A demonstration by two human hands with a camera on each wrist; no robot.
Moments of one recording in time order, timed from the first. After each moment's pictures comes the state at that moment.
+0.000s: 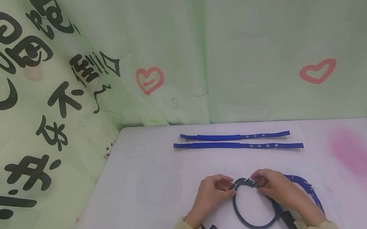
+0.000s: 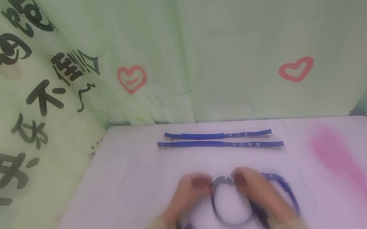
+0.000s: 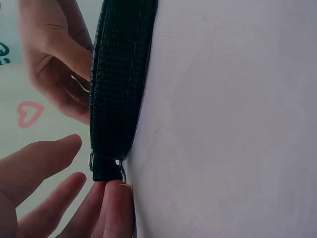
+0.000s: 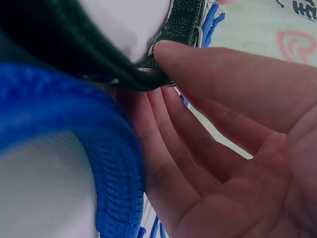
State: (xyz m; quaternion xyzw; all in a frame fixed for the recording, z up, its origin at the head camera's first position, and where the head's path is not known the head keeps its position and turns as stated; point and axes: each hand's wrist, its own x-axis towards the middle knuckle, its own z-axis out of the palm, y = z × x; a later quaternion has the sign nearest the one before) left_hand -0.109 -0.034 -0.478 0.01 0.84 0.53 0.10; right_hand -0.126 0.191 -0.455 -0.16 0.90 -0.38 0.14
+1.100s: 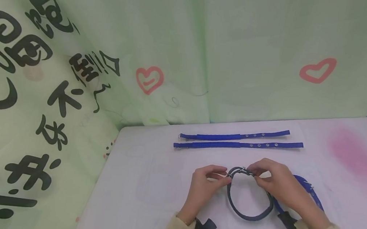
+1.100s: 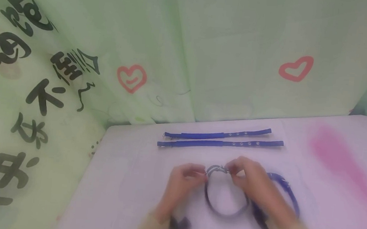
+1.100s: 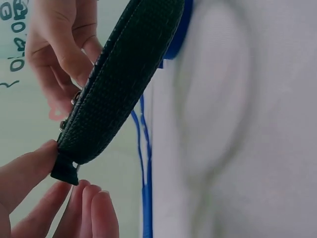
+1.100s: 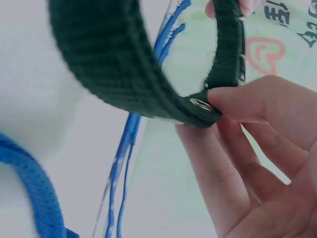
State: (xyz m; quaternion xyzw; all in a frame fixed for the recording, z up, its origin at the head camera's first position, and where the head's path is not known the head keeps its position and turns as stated) left_hand -0.118 -0.046 -0.454 0.01 0.82 0.57 0.06; right_hand -0.118 0.176 -0.422 -0.16 0.91 -0.38 0.01
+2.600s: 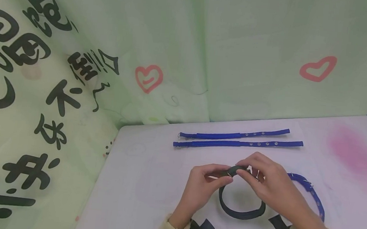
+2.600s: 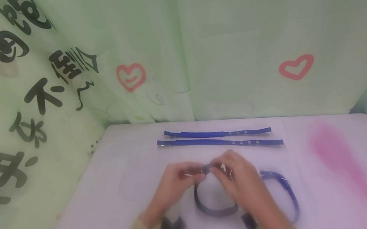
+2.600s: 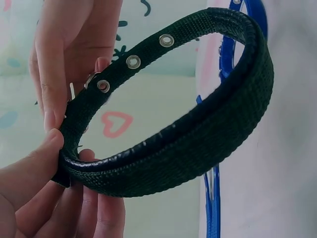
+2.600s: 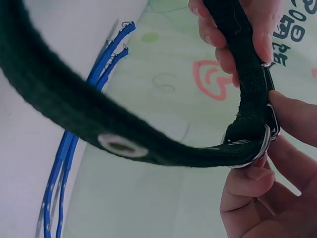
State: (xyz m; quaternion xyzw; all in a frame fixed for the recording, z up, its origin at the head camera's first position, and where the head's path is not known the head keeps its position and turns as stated) left_hand -0.103 -0.055 -0.404 0.10 0.79 0.60 0.08; right_hand -0.093 0.142 -0.385 -0.21 0.88 -0.40 -0.16
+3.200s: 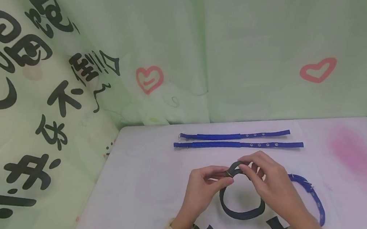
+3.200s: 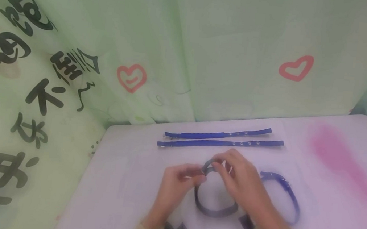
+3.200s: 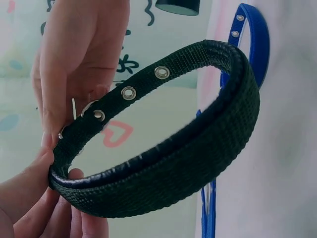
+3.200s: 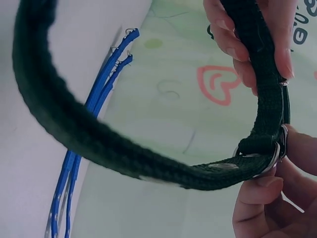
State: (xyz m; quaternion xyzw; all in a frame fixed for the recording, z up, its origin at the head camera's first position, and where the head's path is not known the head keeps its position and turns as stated) left_hand -0.096 -0.049 -0.406 0.05 0.78 0.62 0.05; right_hand -0.093 0.138 -0.386 -0.15 0.88 -0.42 -0.16
